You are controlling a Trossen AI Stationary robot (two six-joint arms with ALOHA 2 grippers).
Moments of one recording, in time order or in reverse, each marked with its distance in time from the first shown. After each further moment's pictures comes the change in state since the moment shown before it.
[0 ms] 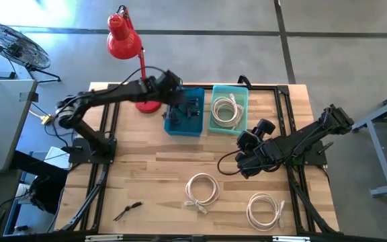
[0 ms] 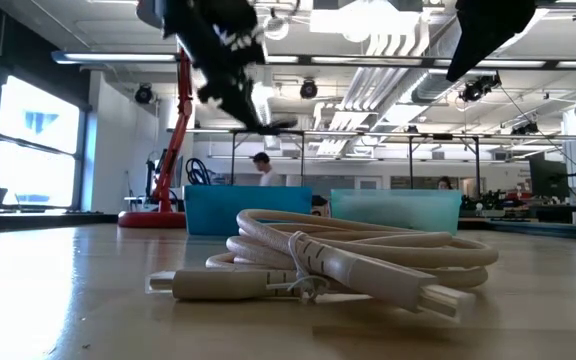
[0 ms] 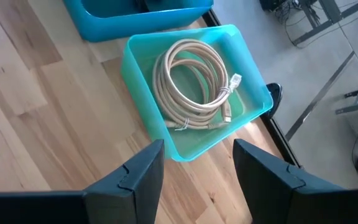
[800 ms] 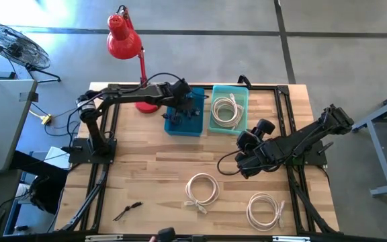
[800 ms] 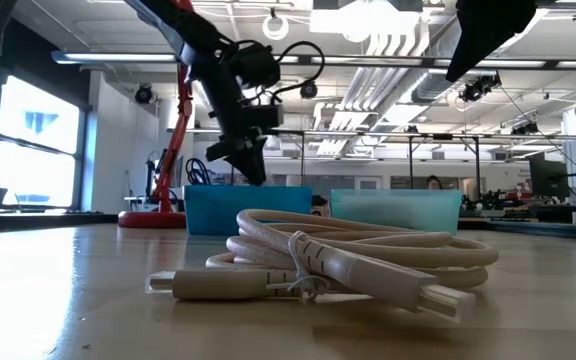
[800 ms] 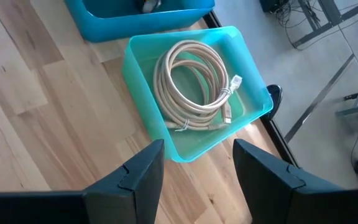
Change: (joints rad) left arm -0.003 0.224 -0.001 0.092 -0.126 0.162; right arm 0.000 0.000 0.000 0.005 0.001 -0.016
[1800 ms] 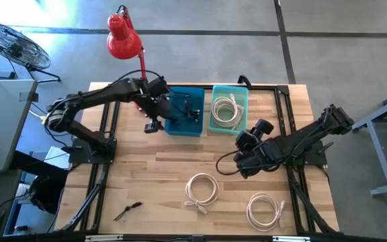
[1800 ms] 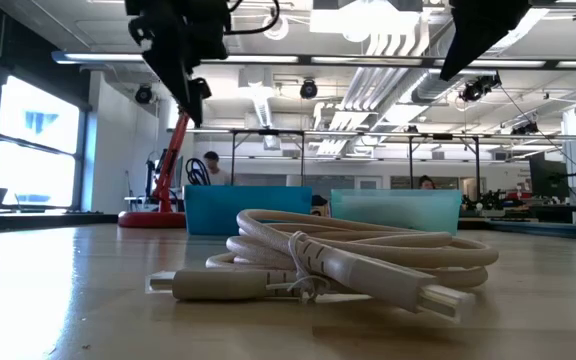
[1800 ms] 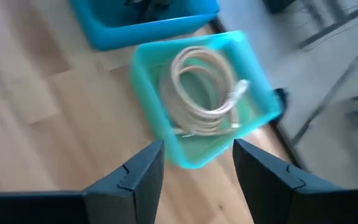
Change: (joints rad) left arm -0.017 -0.355 0.000 -0.606 0.473 -0.432; right arm -0.007 0.000 0.000 0.060 -0.011 -0.020
